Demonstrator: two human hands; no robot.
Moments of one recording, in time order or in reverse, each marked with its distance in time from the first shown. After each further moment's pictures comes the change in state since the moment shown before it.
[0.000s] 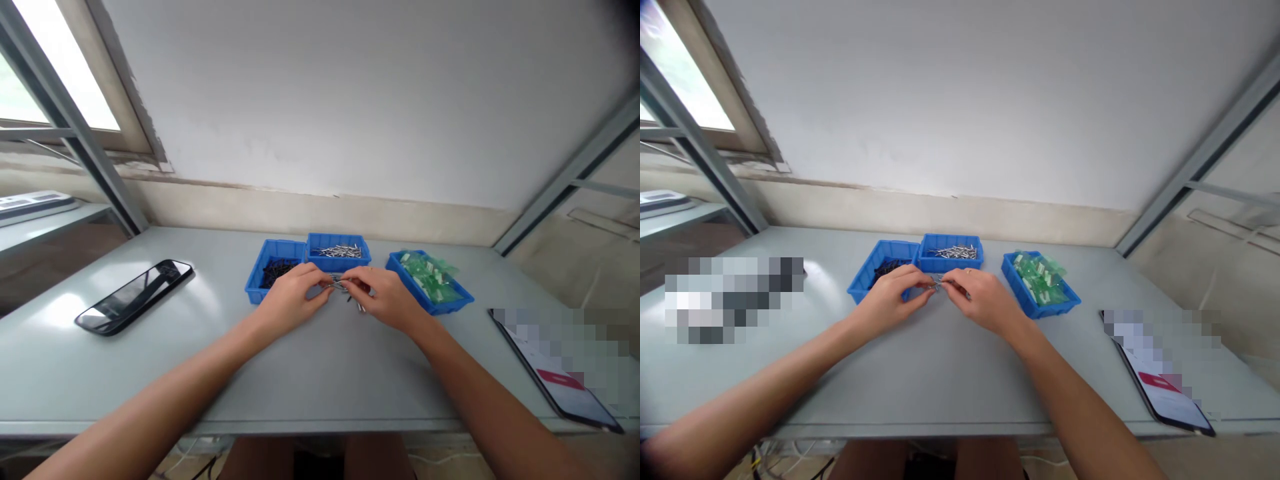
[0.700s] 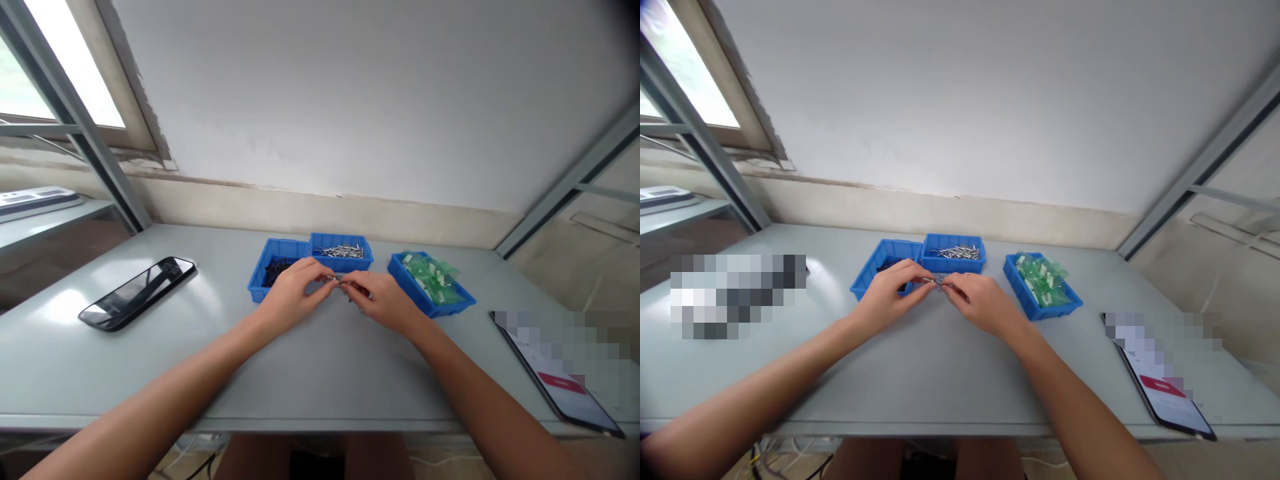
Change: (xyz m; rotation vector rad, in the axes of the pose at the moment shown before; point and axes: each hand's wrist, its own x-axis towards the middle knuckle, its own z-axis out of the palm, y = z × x) left_hand 0.003 0.007 -0.008 -0.097 0.089 0.003; right_hand 0.000 -0.001 0.007 0.010 -0.086 0.011
